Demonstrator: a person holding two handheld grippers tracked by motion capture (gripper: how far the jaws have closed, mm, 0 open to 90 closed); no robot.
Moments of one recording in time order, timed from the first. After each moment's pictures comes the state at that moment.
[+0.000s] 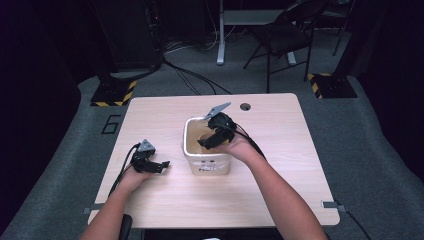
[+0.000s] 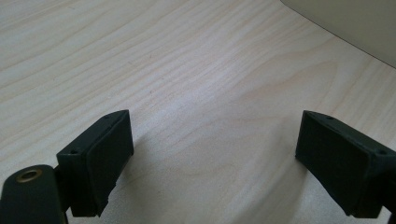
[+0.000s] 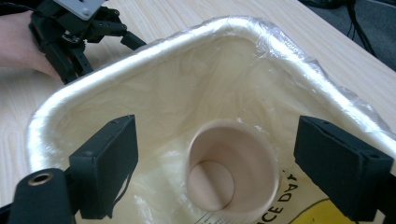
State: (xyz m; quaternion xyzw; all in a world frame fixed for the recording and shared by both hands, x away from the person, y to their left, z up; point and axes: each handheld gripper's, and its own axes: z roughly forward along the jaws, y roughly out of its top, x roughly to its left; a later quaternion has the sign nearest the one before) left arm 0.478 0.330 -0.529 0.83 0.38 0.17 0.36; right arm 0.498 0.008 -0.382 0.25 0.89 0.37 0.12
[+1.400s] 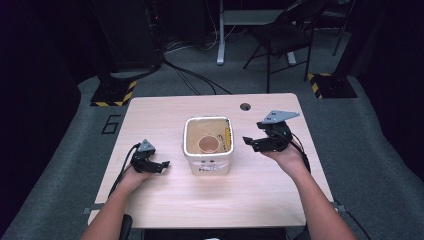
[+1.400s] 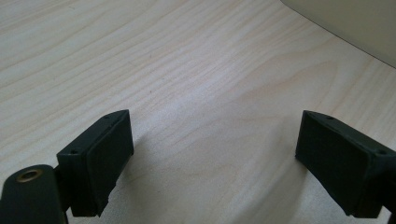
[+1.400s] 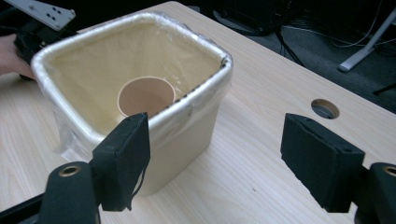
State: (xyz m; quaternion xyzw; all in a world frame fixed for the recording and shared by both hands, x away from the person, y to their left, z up) left arm 0.478 0.330 -0.529 0.83 0.39 0.17 0.36; right arm 0.445 -0.133 -0.366 0.32 0.82 0.44 0.19
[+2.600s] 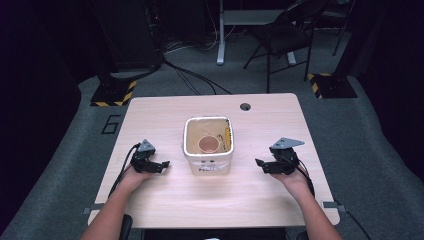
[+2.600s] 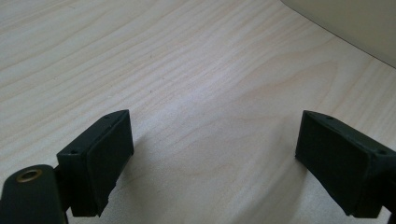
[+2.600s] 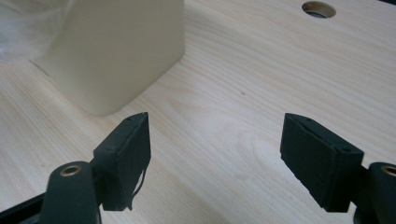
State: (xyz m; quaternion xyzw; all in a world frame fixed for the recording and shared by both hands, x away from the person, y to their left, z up) left arm 0.477 0.330 -0.529 0.83 0.39 0.17 0.36; right arm 0.428 -0.171 -0.464 0.39 0.81 0.40 0.19
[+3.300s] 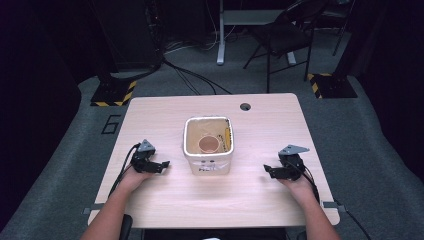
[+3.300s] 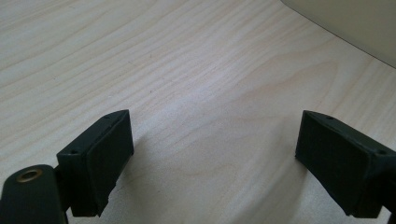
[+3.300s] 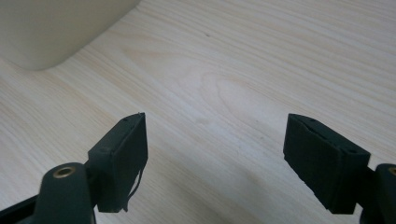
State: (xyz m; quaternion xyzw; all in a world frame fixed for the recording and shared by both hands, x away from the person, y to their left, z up) left arm 0.477 0.330 -0.529 0.83 0.39 0.17 0.36; right arm 0.429 -0.198 -0.502 0.43 0.81 0.36 0.19
